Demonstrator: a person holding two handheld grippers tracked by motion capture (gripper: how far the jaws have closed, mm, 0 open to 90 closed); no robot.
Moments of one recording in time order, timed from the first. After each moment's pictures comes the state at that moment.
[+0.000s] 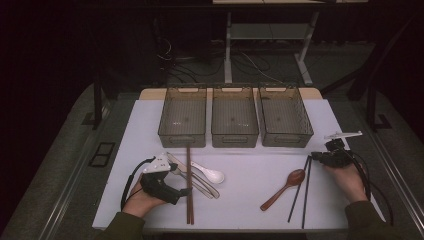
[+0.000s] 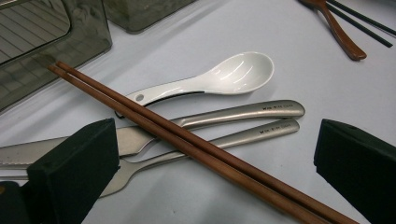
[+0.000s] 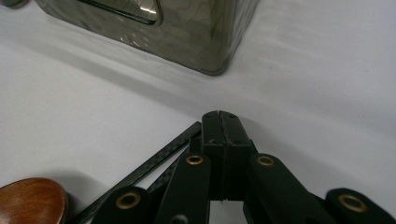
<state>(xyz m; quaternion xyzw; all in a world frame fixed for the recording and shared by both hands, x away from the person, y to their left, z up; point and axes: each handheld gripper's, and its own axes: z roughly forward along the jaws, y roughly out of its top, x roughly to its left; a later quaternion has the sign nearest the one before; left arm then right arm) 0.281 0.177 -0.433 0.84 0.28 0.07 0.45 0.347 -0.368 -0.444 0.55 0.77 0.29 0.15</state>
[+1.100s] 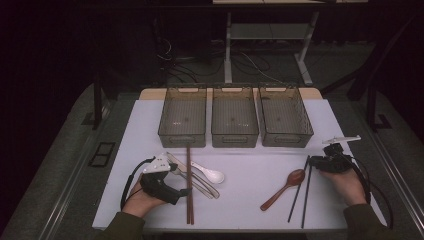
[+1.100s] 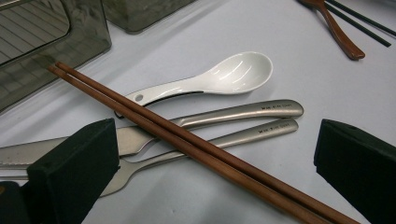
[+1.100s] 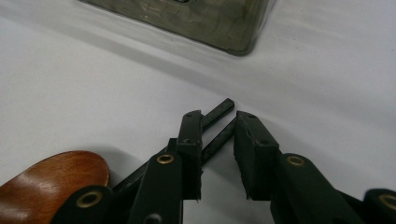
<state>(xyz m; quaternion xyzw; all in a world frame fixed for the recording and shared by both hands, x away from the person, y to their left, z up) 0.281 0.177 -0.433 0.84 0.28 0.07 0.45 0.331 -0.357 -0.442 0.54 0.77 0.29 0.15</state>
